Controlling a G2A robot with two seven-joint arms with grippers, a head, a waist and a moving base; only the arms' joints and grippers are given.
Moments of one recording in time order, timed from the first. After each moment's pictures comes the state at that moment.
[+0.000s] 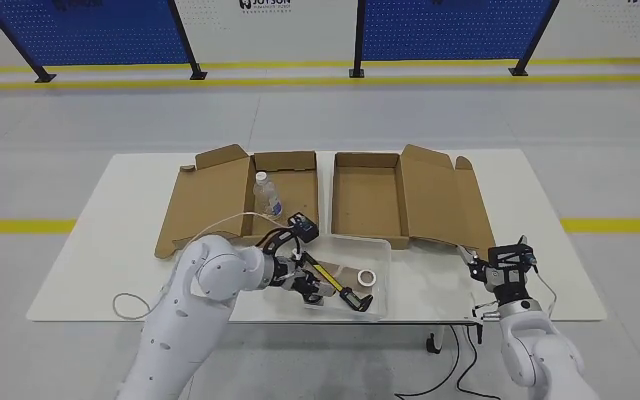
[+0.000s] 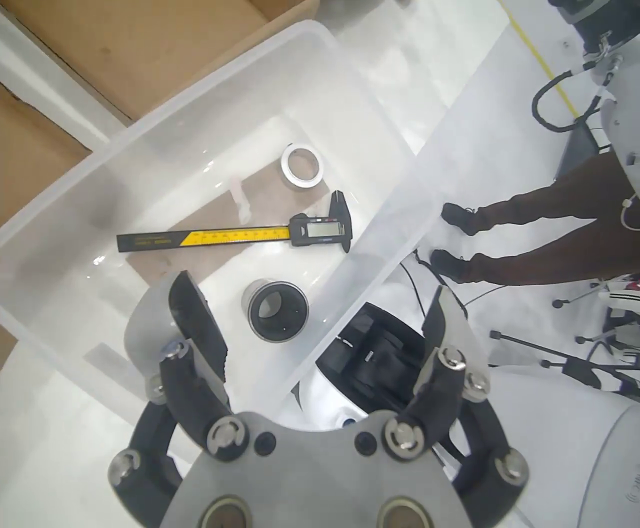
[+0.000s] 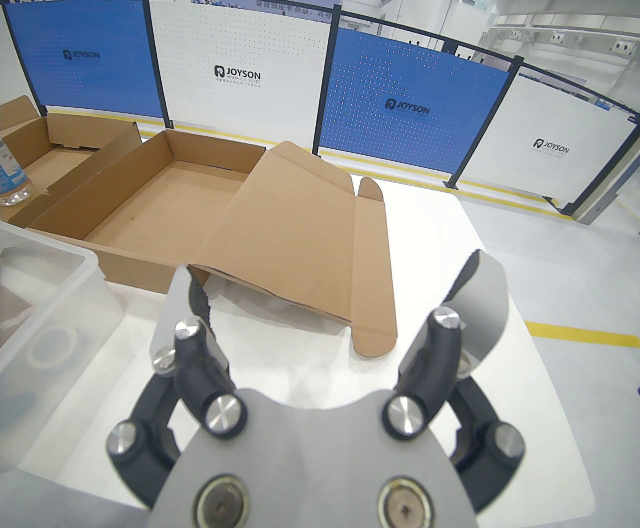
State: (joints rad) left arm 1.14 -1.26 -1.22 -1.68 0.64 -0.33 -1.32; right arm -1.73 -1.15 1.60 -1.80 -1.33 0.00 0.00
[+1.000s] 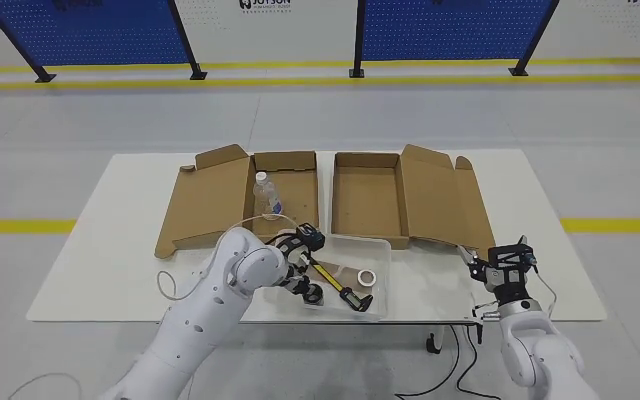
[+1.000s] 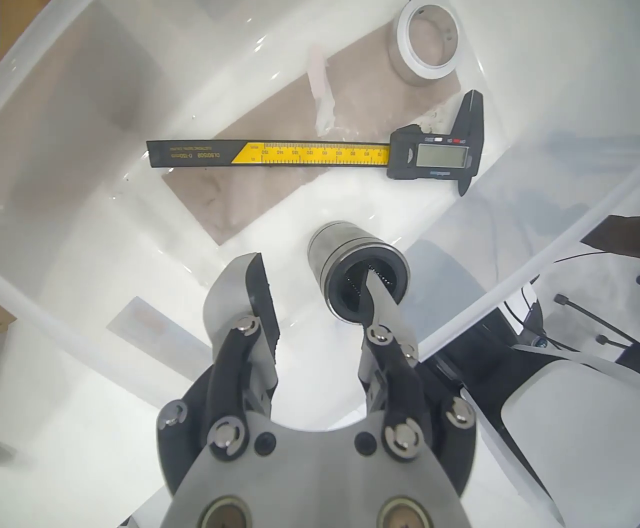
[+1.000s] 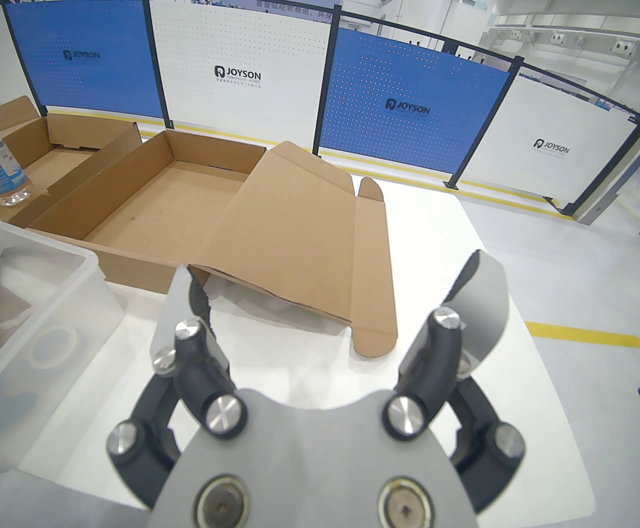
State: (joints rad) left arm 0.99 -1.26 -0.99 -1.53 0.87 -0.23 -1.40; right arm -1.73 -1.15 1.60 -1.80 -1.33 0.00 0.00
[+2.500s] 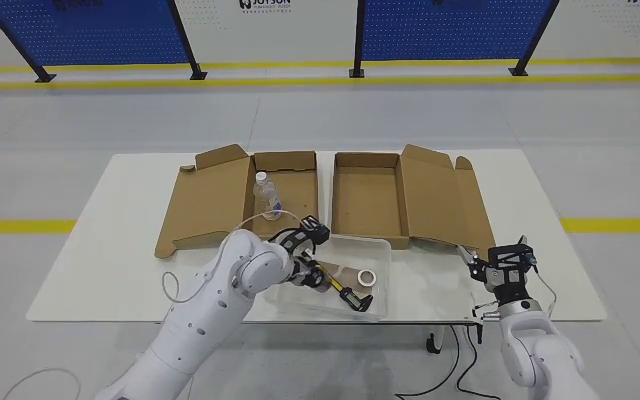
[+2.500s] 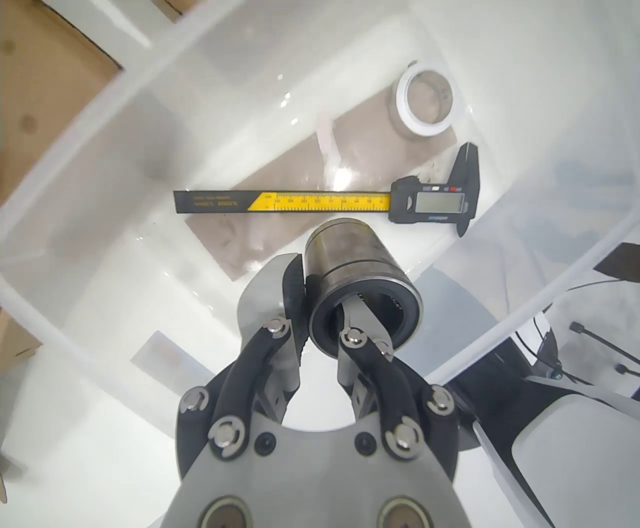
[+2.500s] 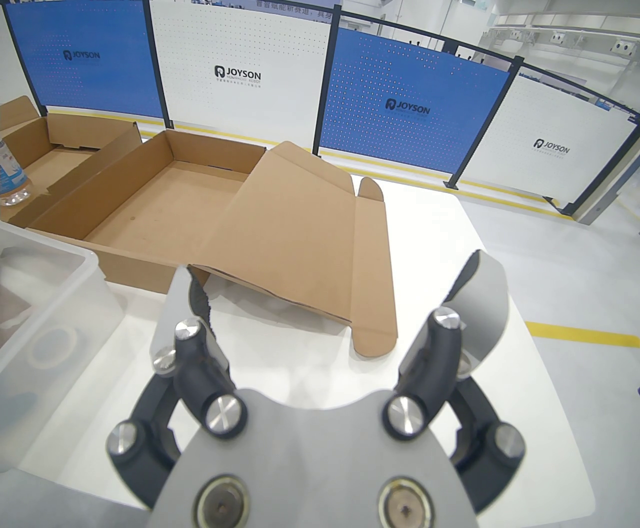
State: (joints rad) left arm 1.01 -1.24 -0.97 -1.58 0.90 -0.18 -1.24; right arm -1.73 -1.15 1.60 -1.80 -1.33 0.00 0.00
